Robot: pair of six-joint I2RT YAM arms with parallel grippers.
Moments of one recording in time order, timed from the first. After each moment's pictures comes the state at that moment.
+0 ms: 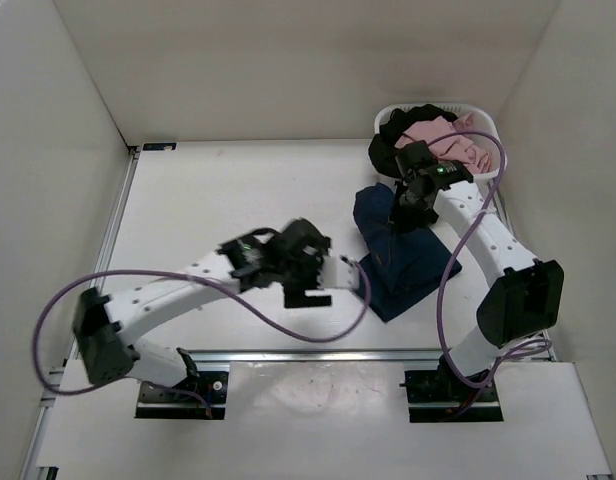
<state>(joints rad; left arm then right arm) -0.97 1.33 1.28 -0.84 0.06 0.65 0.39 1.59 1.52 -1.11 0.07 0.56</state>
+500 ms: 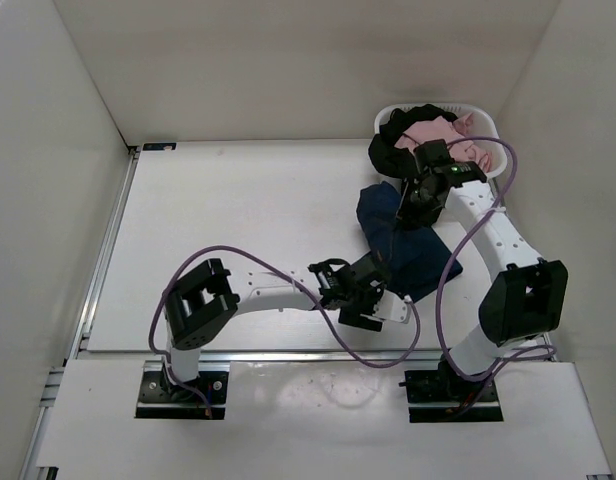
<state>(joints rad) -1.19 1.87 1.29 -0.34 0.01 0.74 0.27 1.59 1.47 -1.03 -0.11 0.57</state>
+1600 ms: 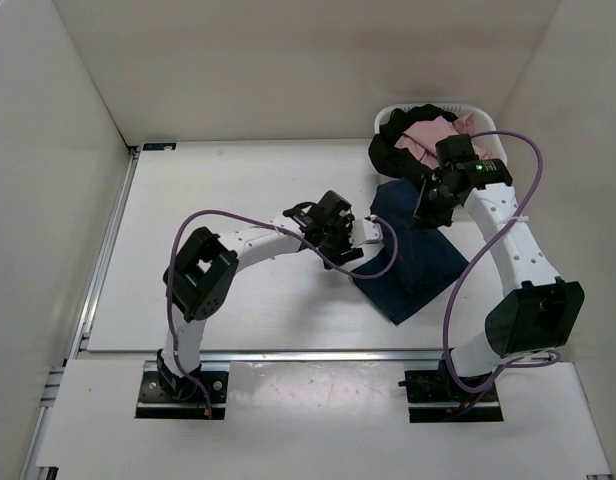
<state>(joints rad) -0.82 2.01 1.45 -0.36 0.13 0.63 0.20 1.51 1.53 -1.14 -0.11 0.46</state>
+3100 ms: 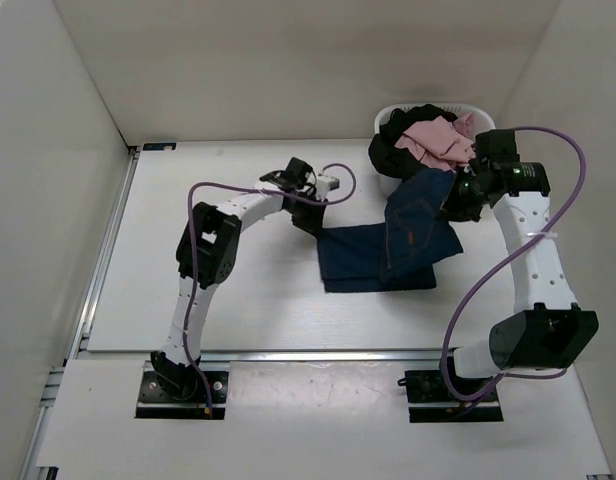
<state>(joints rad) -0.55 2.28 1.78 -0.58 0.49 0.05 0.04 1.42 1.56 -1.16 -0.12 0.39</state>
